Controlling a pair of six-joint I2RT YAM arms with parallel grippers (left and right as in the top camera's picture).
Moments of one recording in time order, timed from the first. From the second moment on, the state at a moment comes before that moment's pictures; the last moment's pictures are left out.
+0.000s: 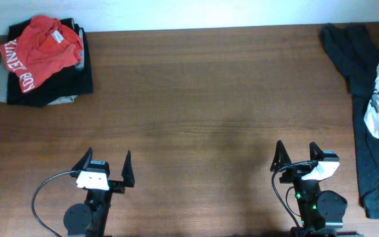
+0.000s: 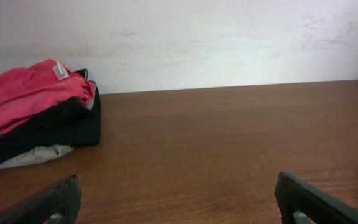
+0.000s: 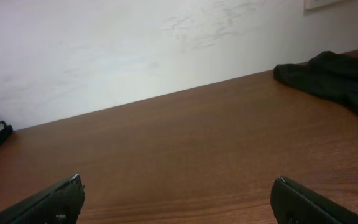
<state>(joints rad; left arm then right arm) 0.03 0.01 0.01 -0.07 0.16 0.00 -0.08 0.01 0.01 -0.06 -0.11 0.25</state>
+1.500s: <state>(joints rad) 0.03 0.01 0.01 -0.06 0.16 0.00 -0.53 1.62 1.60 -0.70 0.22 0.17</state>
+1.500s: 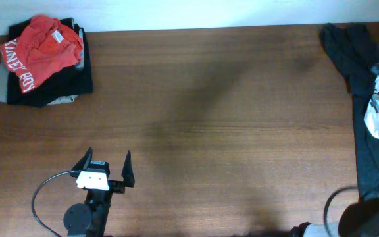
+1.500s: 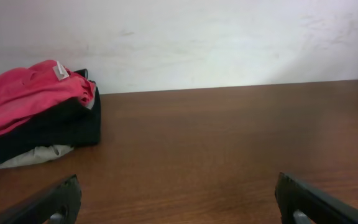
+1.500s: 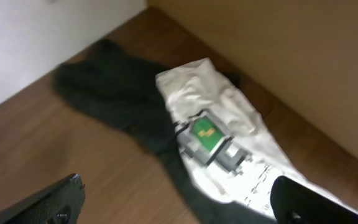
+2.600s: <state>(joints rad) 0.03 0.01 0.01 -0.07 0.16 0.00 -0.93 2.26 1.61 -0.25 -0.21 -0.03</state>
